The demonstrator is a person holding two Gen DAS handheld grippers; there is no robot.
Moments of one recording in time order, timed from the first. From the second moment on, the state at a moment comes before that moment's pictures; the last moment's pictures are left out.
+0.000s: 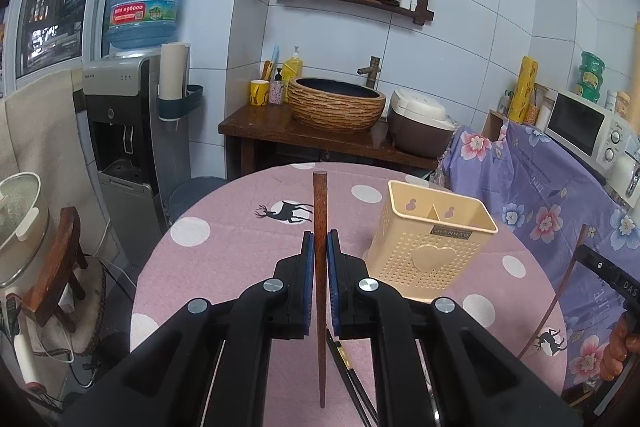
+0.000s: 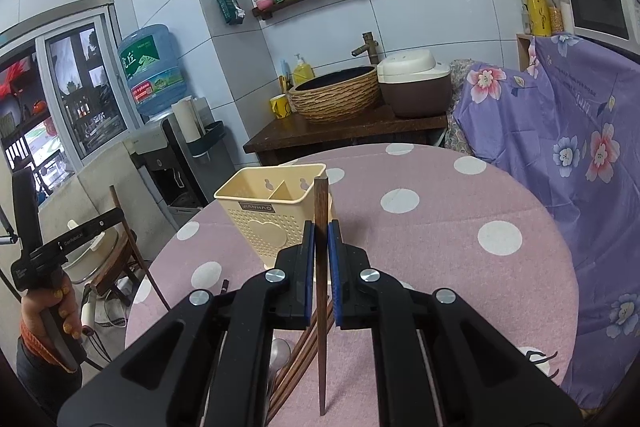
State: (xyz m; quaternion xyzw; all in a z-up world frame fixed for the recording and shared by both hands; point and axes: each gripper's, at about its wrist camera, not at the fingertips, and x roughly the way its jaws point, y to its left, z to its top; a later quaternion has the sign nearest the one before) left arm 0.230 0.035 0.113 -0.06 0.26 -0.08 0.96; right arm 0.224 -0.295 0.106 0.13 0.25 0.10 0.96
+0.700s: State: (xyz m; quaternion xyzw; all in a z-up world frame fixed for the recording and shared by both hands) left arm 0.287 0.004 0.254 -0.07 0.13 -0.09 0.98; right arm 0.291 -0.294 0.262 0.09 0.12 0.08 0.99
